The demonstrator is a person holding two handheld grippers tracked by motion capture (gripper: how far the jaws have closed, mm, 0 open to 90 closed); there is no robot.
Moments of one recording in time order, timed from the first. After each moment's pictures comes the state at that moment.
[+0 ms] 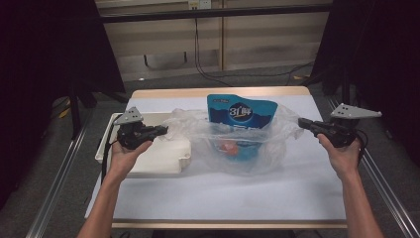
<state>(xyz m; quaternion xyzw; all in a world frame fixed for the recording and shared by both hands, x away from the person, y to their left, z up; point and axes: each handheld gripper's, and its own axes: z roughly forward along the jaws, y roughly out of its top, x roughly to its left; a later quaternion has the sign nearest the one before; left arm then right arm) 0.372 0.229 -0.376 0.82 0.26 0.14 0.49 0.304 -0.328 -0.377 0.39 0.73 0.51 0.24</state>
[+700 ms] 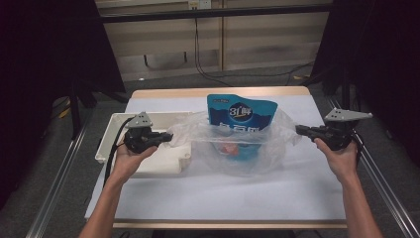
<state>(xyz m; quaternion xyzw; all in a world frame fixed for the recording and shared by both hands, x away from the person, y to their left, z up) 0.372 0.216 -0.389 0.85 0.25 0.12 0.45 0.309 -0.328 -0.396 0.41 0.75 0.48 0.20</state>
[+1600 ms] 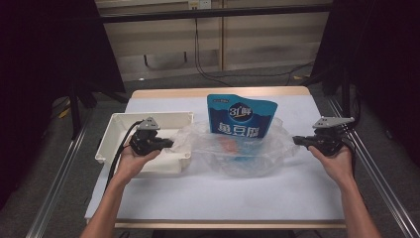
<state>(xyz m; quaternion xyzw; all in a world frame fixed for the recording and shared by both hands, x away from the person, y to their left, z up) 0.382 0.210 -0.417 0.88 0.27 0.09 0.39 0.319 -0.325 -0.430 0.42 0.80 0.39 0.18</state>
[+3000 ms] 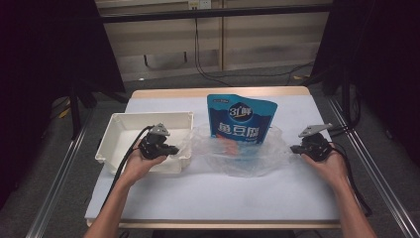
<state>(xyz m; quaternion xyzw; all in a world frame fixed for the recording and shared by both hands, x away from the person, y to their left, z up) 0.387 0.194 -0.441 0.90 0.26 0.06 0.35 0.329 -0.313 -0.468 0.42 0.84 0.28 0.19</state>
